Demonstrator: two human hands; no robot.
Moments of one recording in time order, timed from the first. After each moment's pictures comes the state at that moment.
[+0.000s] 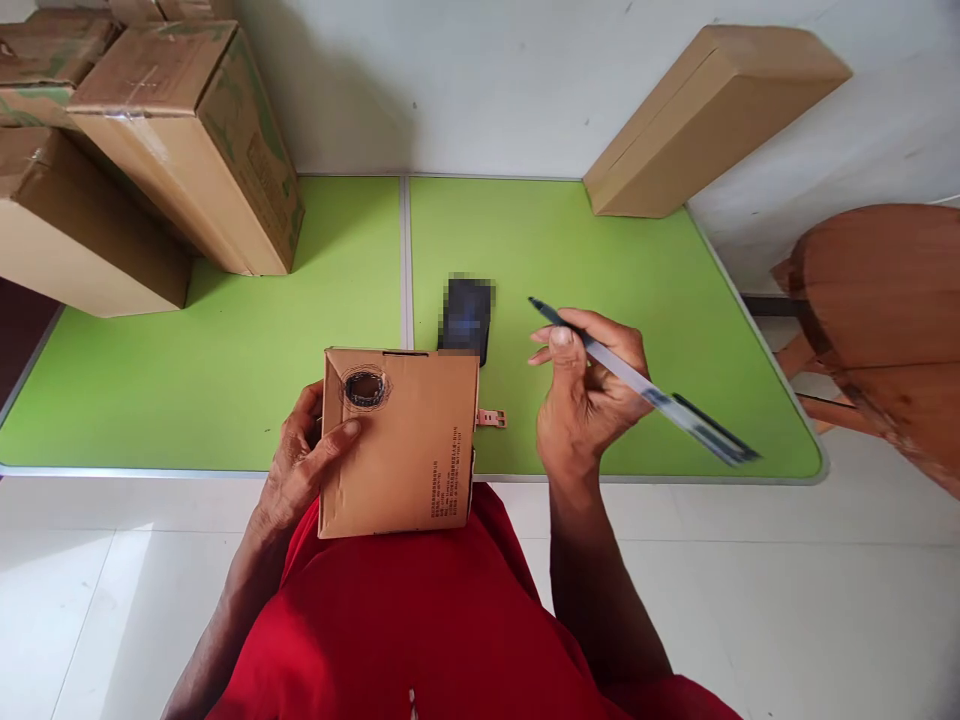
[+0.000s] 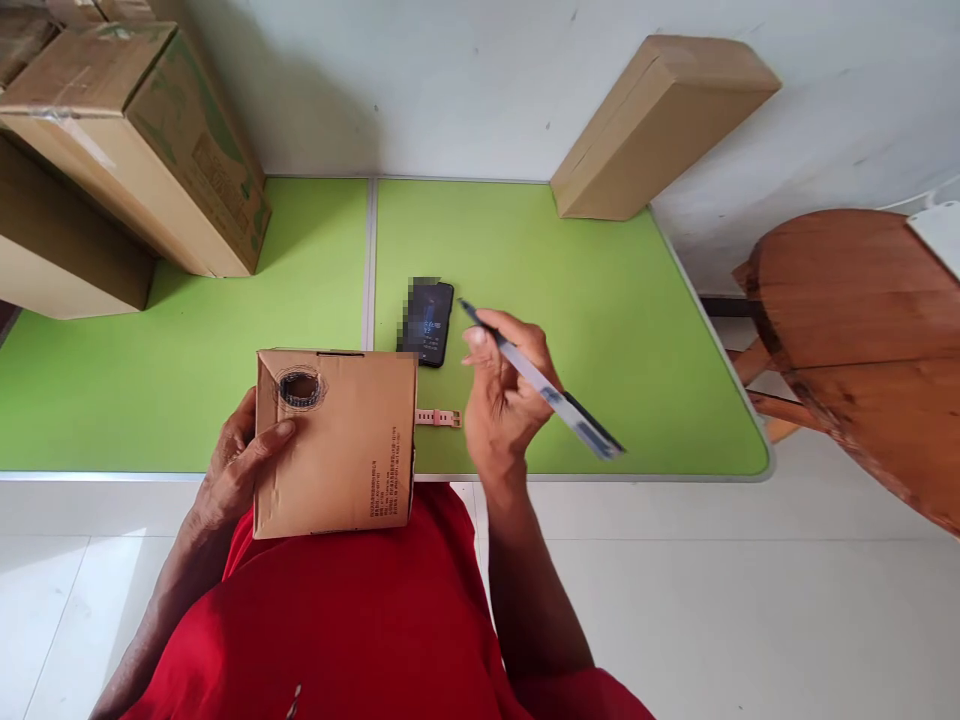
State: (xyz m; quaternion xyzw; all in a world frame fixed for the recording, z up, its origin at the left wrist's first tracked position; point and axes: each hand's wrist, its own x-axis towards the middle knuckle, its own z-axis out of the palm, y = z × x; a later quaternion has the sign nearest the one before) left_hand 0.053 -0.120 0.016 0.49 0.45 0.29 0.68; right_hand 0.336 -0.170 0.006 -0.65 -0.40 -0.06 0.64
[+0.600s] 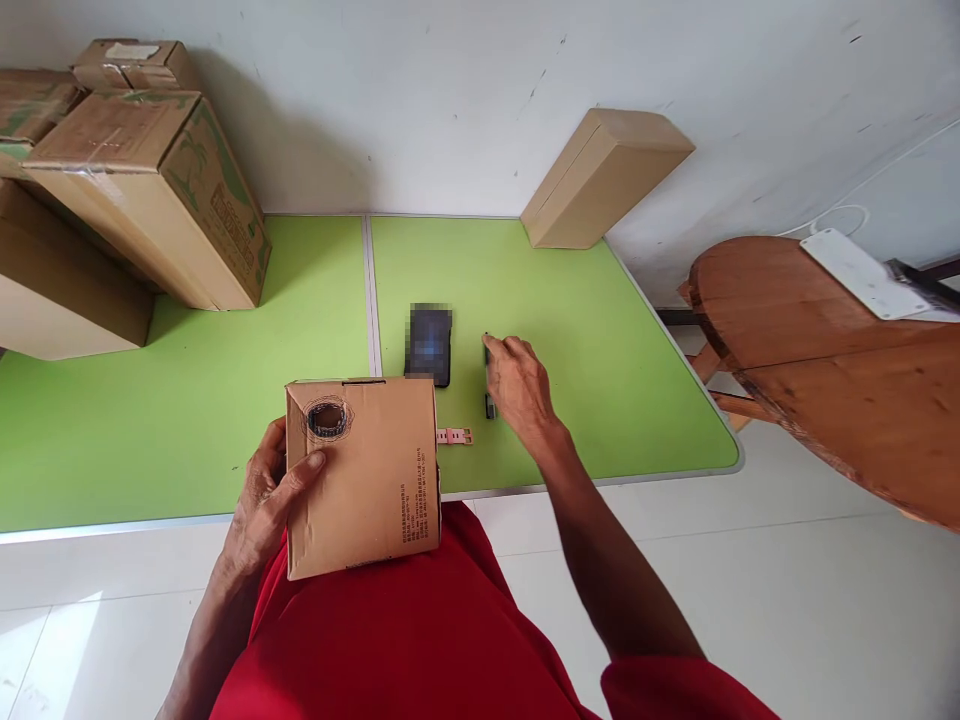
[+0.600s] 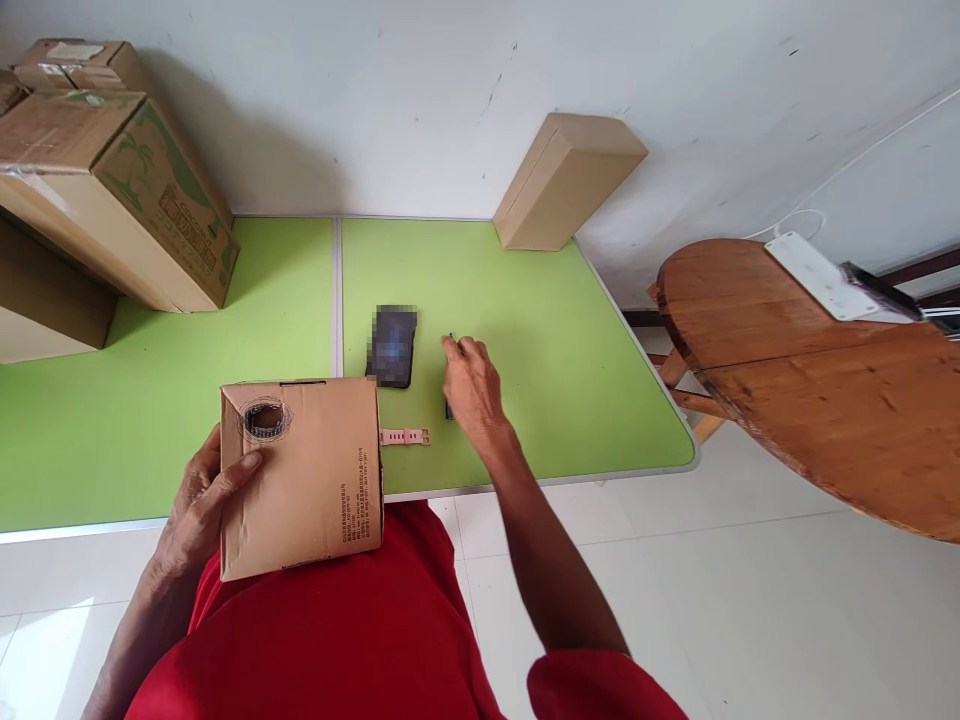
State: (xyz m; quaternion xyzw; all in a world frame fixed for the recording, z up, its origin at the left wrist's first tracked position) left_hand 0.051 -0.117 0.010 0.49 0.48 0.29 0.66; right_hand 0.403 -0.154 -0.010 -0.84 -0.51 0.10 0.14
